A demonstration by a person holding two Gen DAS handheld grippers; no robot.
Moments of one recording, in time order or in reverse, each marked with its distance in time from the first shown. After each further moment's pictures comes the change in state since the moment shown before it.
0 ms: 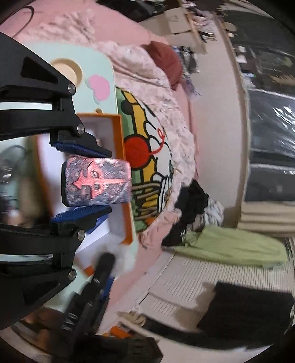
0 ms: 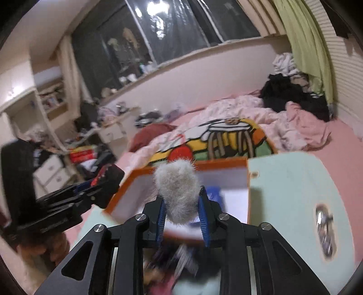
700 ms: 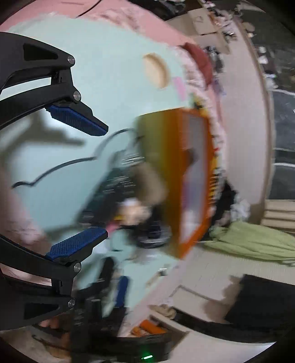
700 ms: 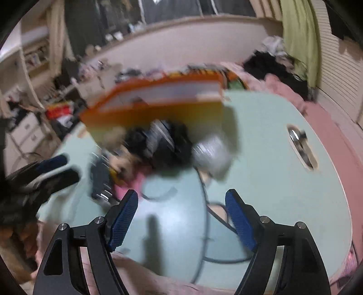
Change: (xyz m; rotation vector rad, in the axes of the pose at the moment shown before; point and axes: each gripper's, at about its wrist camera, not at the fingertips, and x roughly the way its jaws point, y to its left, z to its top) left arm -0.046 -0.015 -0.143 0.010 0.148 -0.044; right arm -0.050 -0.006 -0.129 -0.107 0.177 -0.224
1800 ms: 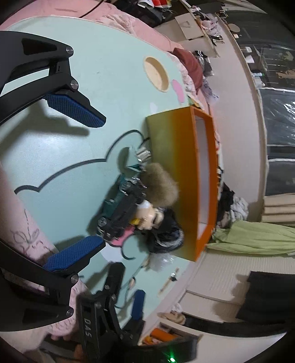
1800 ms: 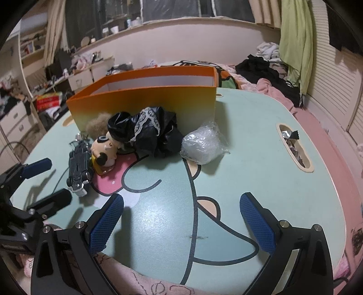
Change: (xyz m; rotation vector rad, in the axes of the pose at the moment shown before) left arm -0.003 -0.018 -0.016 0.073 -0.087 0.062; right arm 0.004 0.005 -0.006 -0.035 -0.003 -0.030
